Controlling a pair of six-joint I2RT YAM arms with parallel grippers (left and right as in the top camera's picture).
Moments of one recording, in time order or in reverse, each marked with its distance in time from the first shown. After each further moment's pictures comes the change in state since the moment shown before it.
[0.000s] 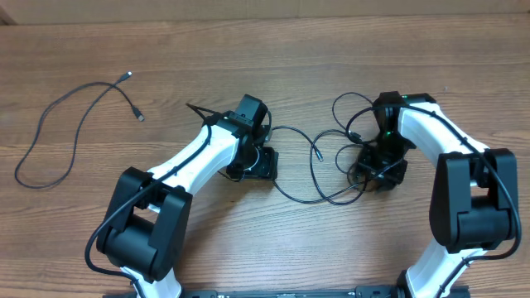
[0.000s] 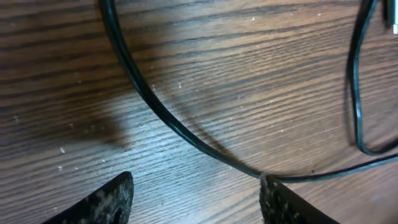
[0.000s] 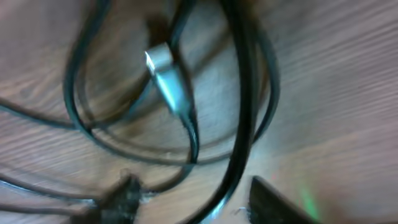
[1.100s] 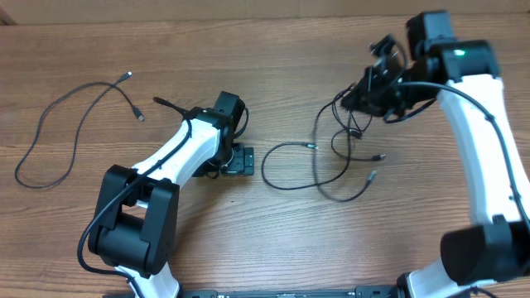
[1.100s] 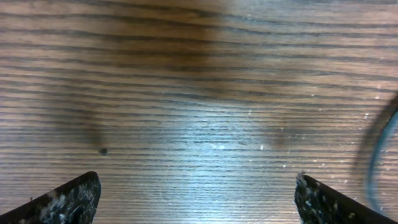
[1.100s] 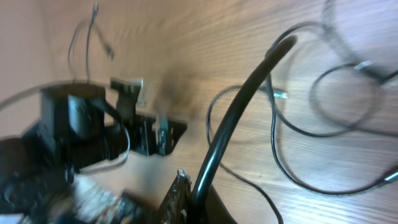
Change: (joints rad) left arm 0.114 0.000 -0.002 -0.105 -0.281 -0.045; right arm 0.005 -0.196 0.588 -0.148 -0.411 -0.243
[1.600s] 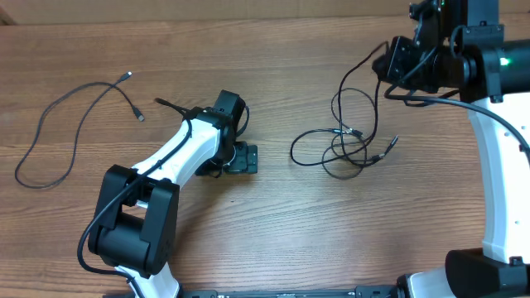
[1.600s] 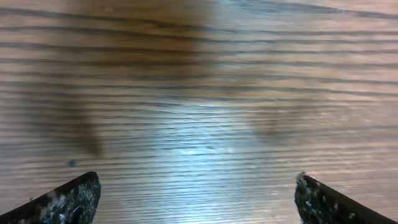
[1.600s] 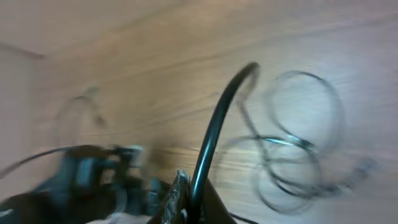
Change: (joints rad) left arm 0.000 0.000 0.000 0.037 0.082 0.016; right arm -0.005 -0.075 0.148 0.110 0.171 0.069
